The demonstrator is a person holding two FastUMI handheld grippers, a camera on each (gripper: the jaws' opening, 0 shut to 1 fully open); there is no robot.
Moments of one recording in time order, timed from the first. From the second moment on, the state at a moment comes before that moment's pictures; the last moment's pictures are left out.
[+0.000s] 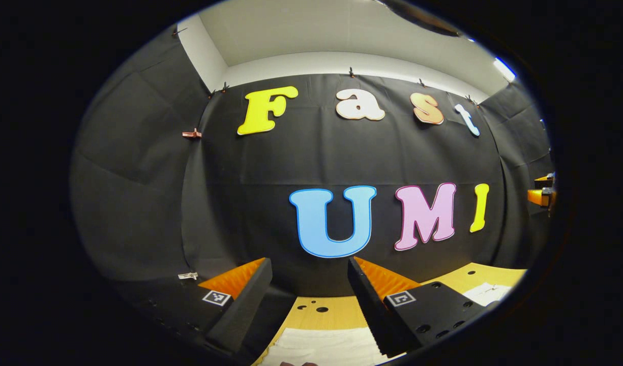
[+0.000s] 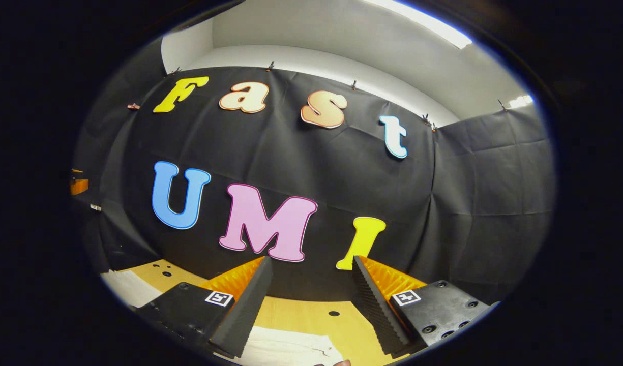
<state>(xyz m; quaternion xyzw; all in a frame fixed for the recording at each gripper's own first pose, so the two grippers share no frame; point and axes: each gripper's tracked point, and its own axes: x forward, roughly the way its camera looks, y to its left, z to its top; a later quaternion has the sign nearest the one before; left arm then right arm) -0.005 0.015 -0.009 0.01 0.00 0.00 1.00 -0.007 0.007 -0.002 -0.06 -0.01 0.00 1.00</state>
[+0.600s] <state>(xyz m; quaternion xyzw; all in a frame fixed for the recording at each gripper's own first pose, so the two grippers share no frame) -0.036 -0.009 -0.094 0.22 0.07 -0.11 0.97 -0.041 0.044 -0.078 -0.30 0.03 0.11 0.95</state>
